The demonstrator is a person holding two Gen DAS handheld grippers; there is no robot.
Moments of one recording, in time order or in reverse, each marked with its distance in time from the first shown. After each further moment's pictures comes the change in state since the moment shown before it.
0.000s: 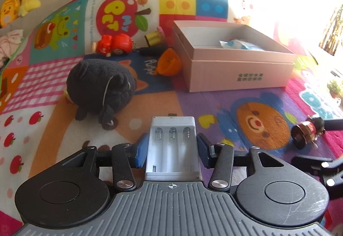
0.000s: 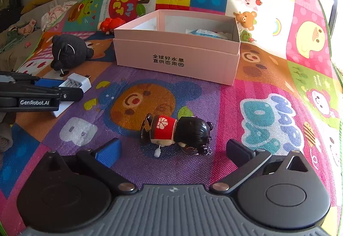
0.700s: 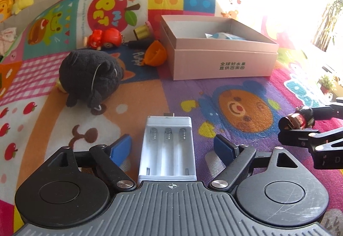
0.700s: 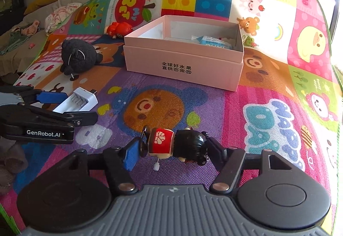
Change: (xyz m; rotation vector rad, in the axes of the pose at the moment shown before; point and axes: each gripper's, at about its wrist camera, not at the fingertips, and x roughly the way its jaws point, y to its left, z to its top) left arm -0.008 -0.010 -0.012 0.005 0.013 -0.025; right arm -0.023 0.008 0.006 -0.002 -0.003 0.019
